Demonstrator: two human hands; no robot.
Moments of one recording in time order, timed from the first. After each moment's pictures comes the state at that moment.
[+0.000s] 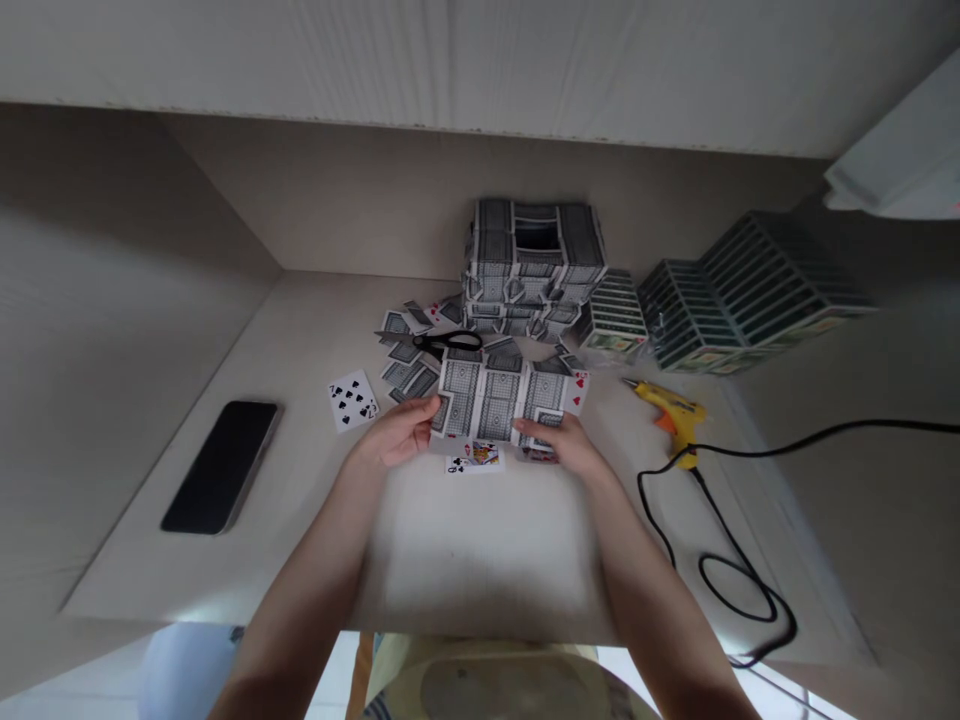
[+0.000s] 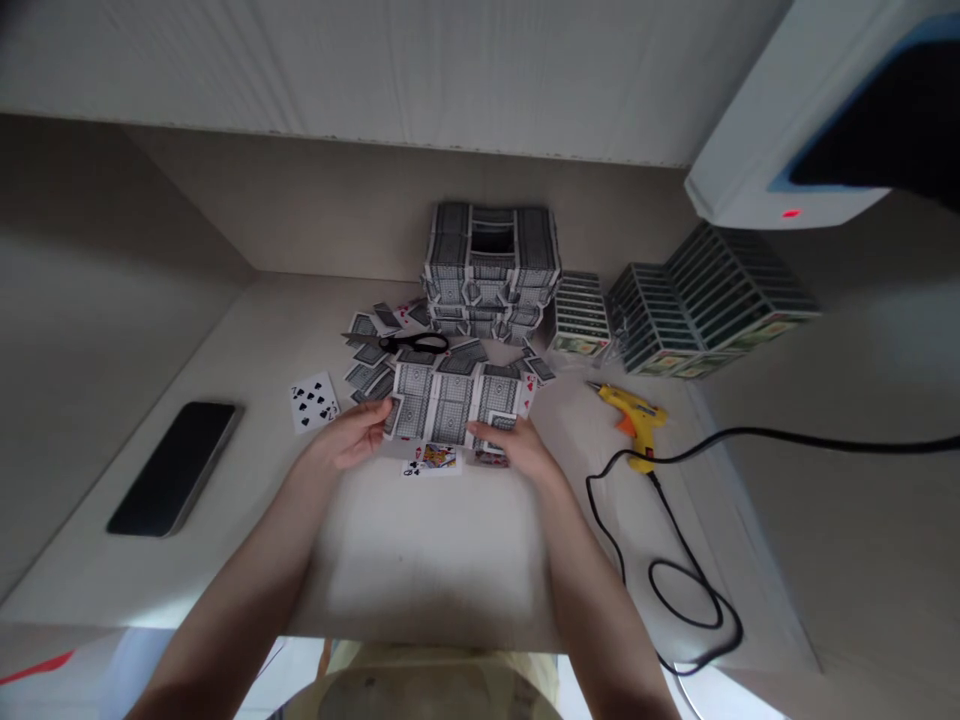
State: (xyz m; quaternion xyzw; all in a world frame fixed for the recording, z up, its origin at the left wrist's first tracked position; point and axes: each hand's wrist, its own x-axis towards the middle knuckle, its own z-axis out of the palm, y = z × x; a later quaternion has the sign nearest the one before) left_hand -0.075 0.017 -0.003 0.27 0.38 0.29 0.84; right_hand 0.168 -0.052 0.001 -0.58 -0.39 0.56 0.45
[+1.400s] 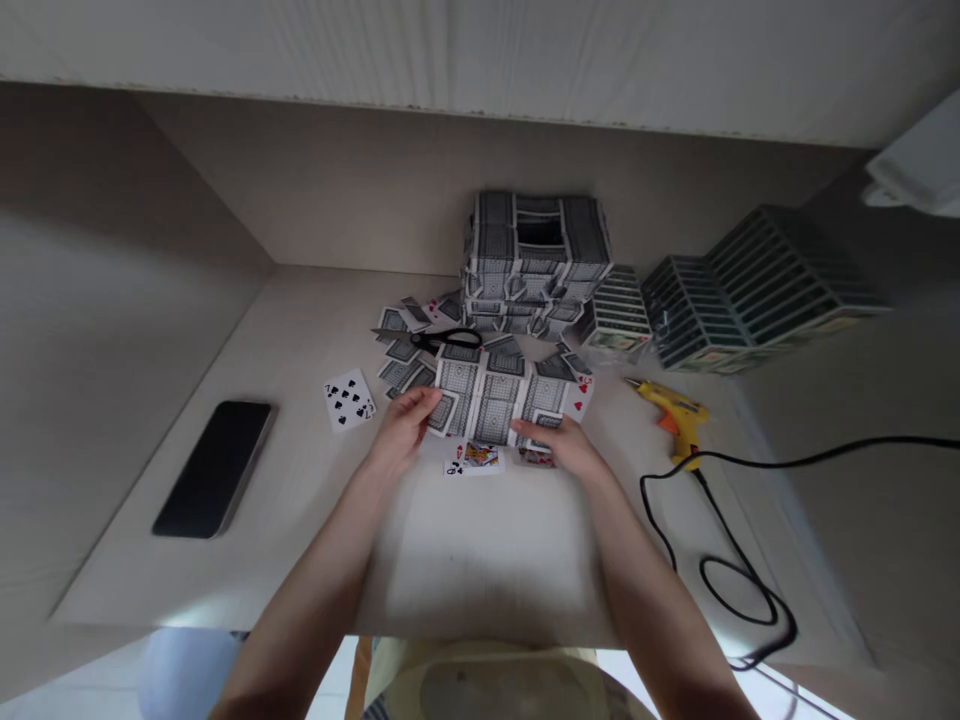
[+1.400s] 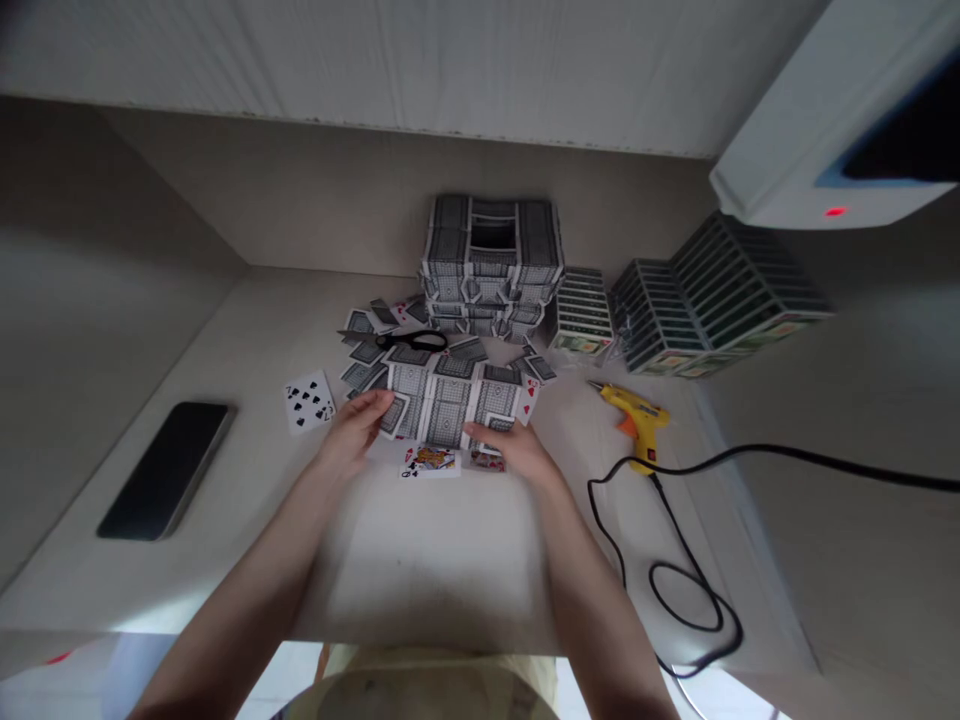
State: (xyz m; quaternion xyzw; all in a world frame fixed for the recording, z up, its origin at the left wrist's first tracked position) left_hand -0.055 0.007 0.005 0.31 0.45 0.44 0.71; right_hand 0.165 -0.050 0.000 -0.58 -0.40 0.56 0.43
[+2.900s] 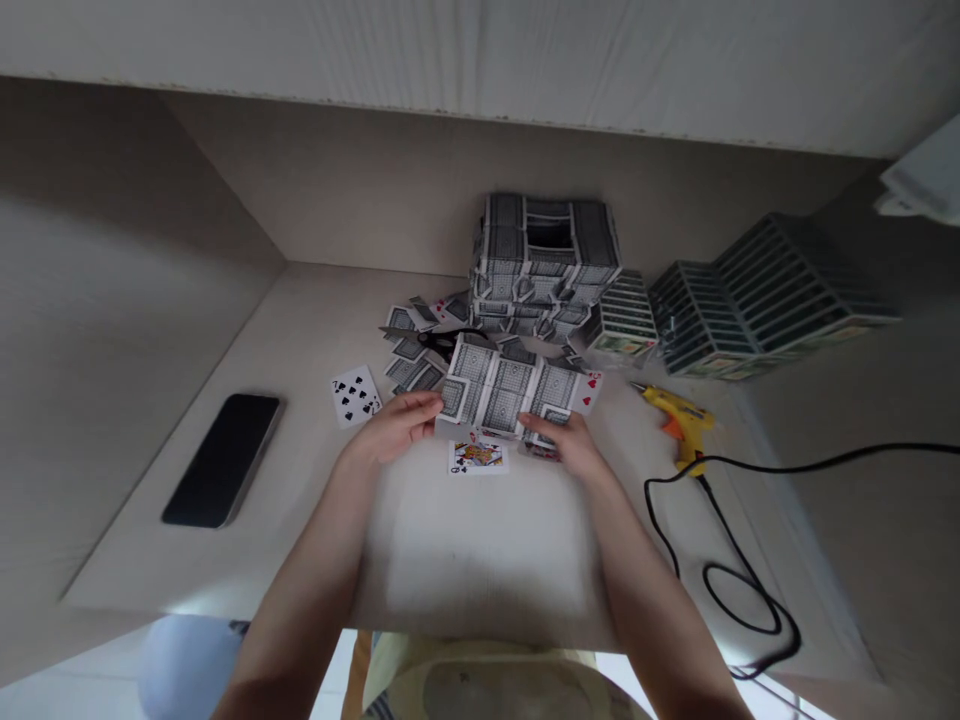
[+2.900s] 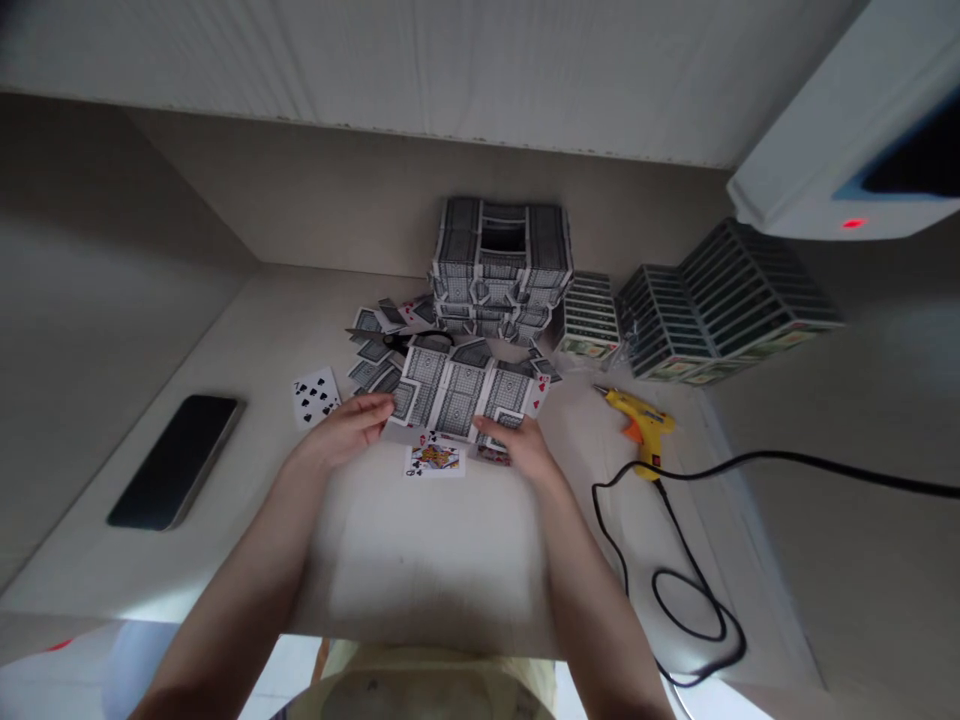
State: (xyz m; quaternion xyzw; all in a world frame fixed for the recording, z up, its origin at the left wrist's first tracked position) left_hand -0.083 0.017 0.008 0.37 0.39 0.30 0.79; right_hand 0.165 -0.048 -0.004 -0.58 -0.35 0.55 0.48
